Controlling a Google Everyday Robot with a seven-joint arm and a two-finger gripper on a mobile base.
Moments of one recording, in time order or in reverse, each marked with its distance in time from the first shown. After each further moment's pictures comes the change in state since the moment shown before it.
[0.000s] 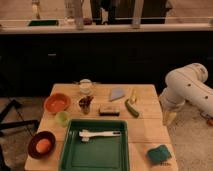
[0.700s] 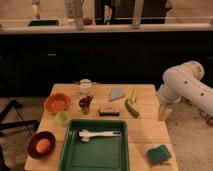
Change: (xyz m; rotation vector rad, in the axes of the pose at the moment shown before) arm -0.021 -0.037 0.003 0.055 -0.042 0.036
